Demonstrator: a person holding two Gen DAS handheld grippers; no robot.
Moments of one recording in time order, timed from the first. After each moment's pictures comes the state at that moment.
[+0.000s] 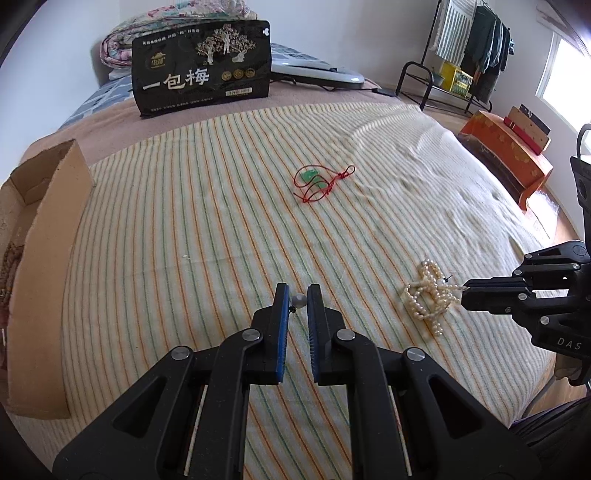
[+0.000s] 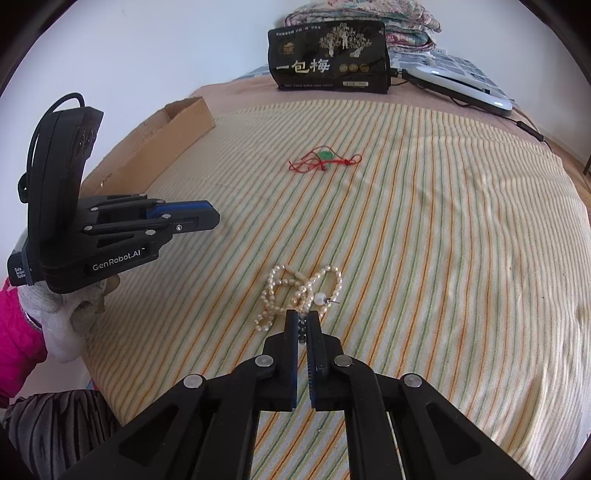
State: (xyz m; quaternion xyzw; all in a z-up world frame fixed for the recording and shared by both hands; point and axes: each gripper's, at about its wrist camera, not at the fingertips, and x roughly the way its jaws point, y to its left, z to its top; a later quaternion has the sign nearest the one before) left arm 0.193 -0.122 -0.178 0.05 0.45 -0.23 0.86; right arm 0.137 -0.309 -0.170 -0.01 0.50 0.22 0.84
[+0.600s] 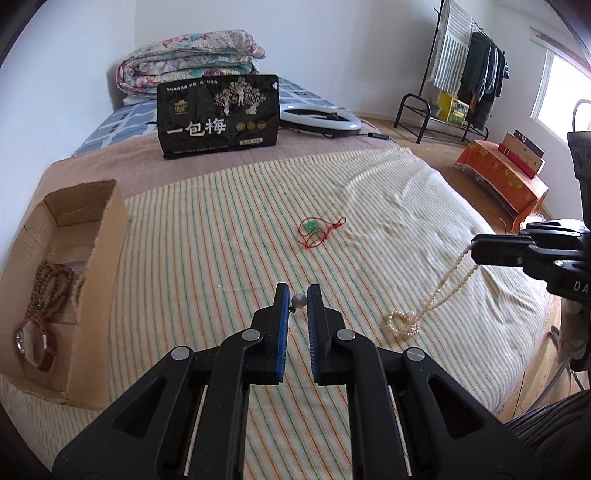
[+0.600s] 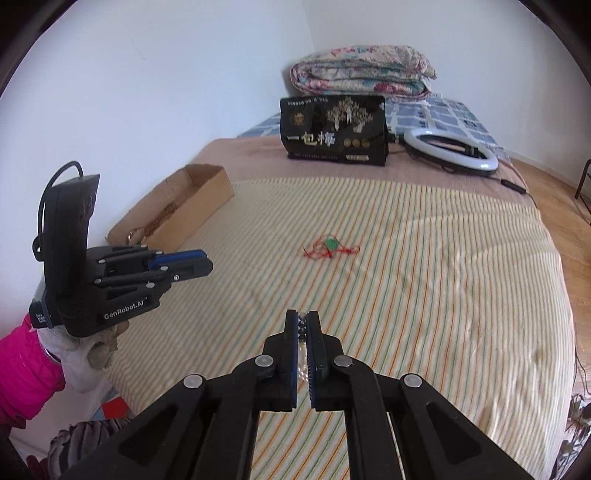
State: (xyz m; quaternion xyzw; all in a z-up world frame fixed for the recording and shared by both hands) left arm 0.170 -0.097 -0.117 0.03 0.40 -0.23 0.89; right arm 0.134 -0.309 -0.086 0.00 0.42 0.22 0.88
